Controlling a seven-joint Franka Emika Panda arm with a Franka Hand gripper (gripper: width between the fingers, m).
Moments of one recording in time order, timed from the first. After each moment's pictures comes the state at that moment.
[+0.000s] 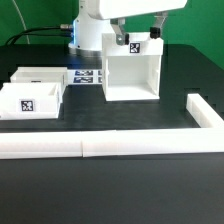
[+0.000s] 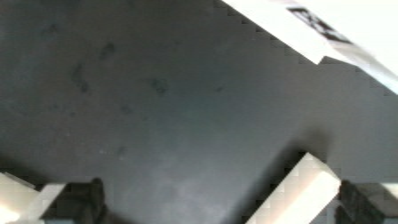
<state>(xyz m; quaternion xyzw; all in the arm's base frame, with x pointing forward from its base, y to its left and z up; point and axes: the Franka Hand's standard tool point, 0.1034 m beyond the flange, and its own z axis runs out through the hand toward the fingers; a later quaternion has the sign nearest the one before) 0.511 0.052 0.127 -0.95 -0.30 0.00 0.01</state>
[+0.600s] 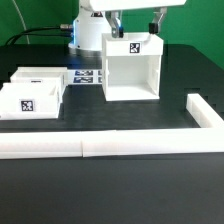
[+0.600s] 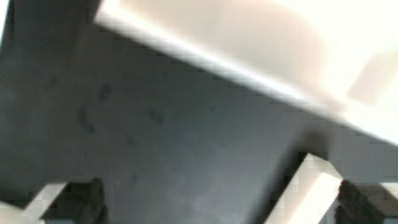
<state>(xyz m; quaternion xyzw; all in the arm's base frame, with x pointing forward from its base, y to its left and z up) 0.470 0.054 0.137 -0.98 -0.17 -0.02 -0.01</state>
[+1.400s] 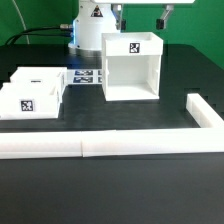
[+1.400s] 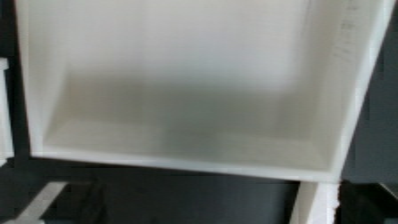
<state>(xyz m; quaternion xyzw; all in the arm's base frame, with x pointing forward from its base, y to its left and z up) 0.434 0.078 0.135 -1.00 -0.04 -0.02 -0.03</state>
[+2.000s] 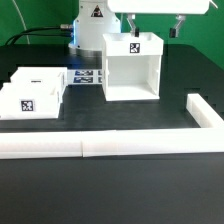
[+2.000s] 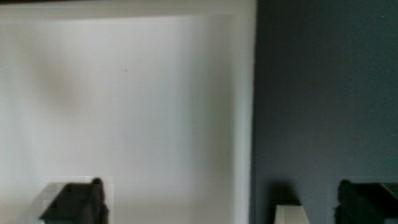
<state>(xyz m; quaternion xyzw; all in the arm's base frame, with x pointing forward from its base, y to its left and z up) 0.409 0.105 0.111 -1.00 -0.03 -0.04 -0.02</state>
